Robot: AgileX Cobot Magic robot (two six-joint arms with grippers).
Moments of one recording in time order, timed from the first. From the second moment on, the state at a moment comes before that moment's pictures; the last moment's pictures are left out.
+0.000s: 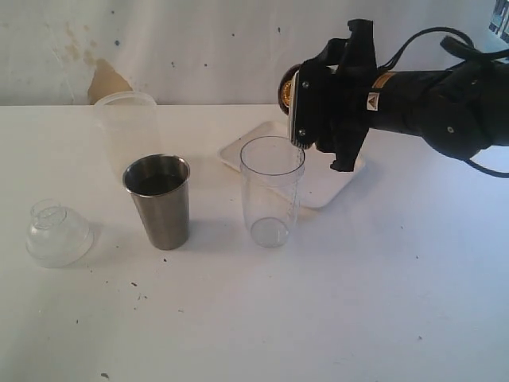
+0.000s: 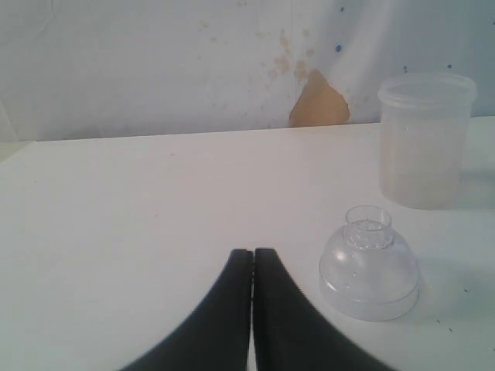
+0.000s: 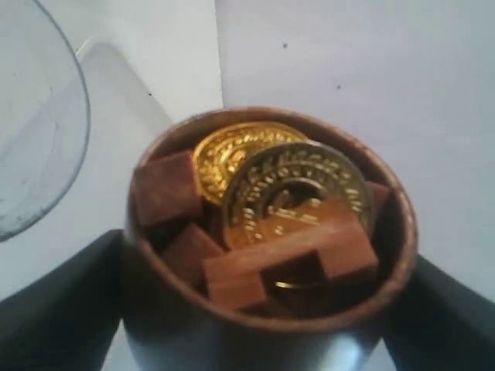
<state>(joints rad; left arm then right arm) 0.12 0.00 -0.01 -0.04 0.24 0.14 0.27 1.65 -1.04 -0.33 -0.13 -0.98</state>
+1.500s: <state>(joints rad) 0.12 0.00 -0.01 -0.04 0.24 0.14 0.30 1.68 -1.04 -0.37 -0.21 -1.63</state>
